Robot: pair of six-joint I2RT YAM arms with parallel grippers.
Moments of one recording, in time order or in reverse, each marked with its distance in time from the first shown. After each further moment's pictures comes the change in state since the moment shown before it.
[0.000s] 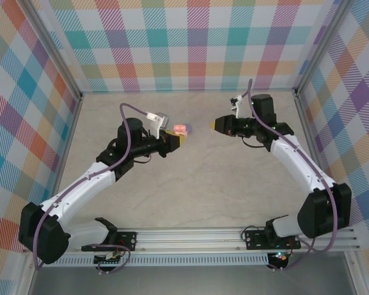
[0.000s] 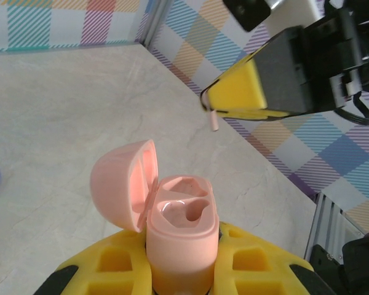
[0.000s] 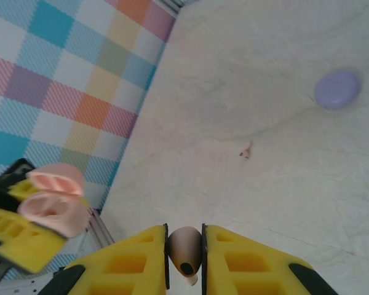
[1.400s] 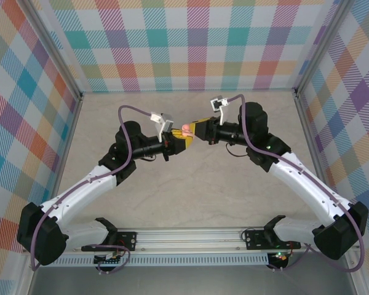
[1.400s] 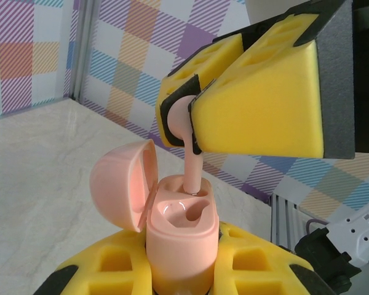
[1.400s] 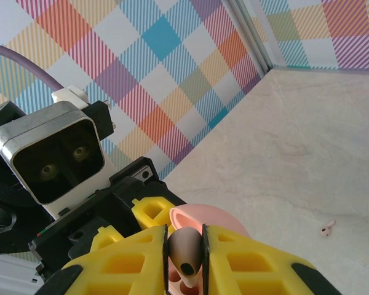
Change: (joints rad) left arm -0.061 -0.020 -0.039 0.241 0.139 0.036; right arm 0.325 -0.156 -0.019 0.227 0.226 -0.022
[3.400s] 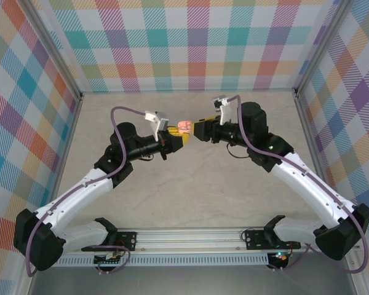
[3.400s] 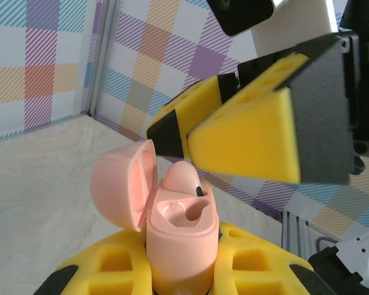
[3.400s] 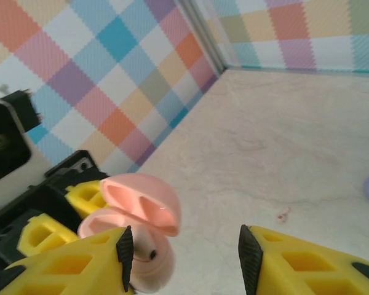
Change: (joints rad) left arm -0.001 -0.055 -0.002 -0.008 -0.064 -0.004; right arm 0.024 -0.016 0.061 -0.164 0.211 -0.042
